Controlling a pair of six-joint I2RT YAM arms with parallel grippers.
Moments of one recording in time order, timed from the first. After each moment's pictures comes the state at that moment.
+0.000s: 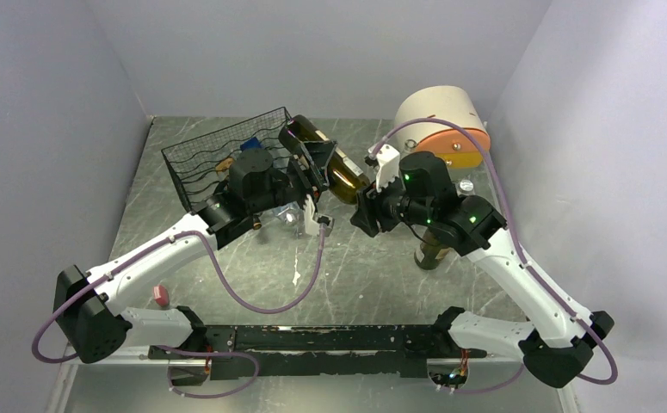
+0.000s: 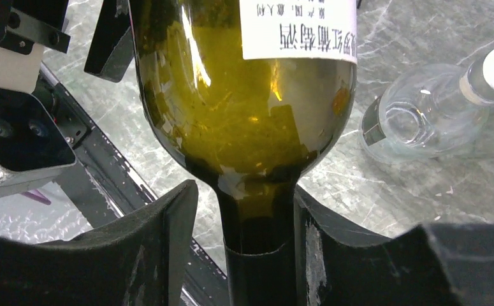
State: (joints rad) left arm -0.79 1.26 1.09 0.03 0.29 1.73; right arm 0.72 1.07 1.30 -0.82 -0.15 0.08
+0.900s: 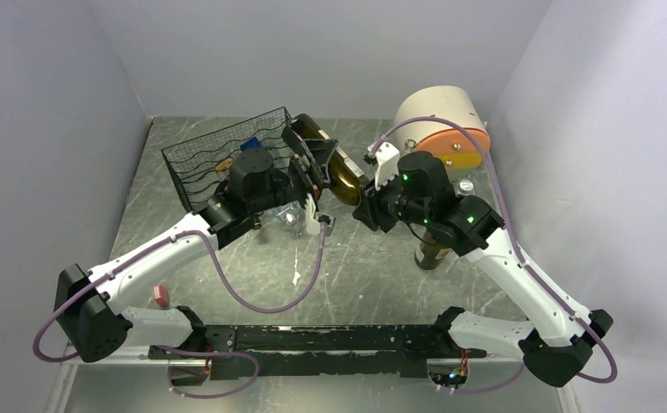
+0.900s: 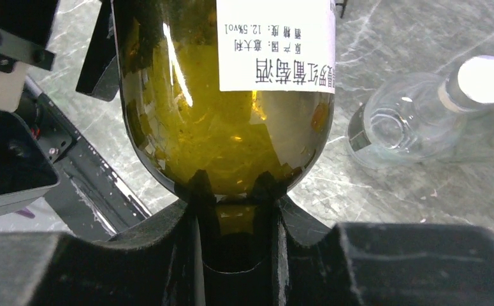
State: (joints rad) left arm -0.79 1.26 1.08 0.03 0.30 1.71; right arm 0.73 1.09 1.29 -0.78 -0.10 0.07
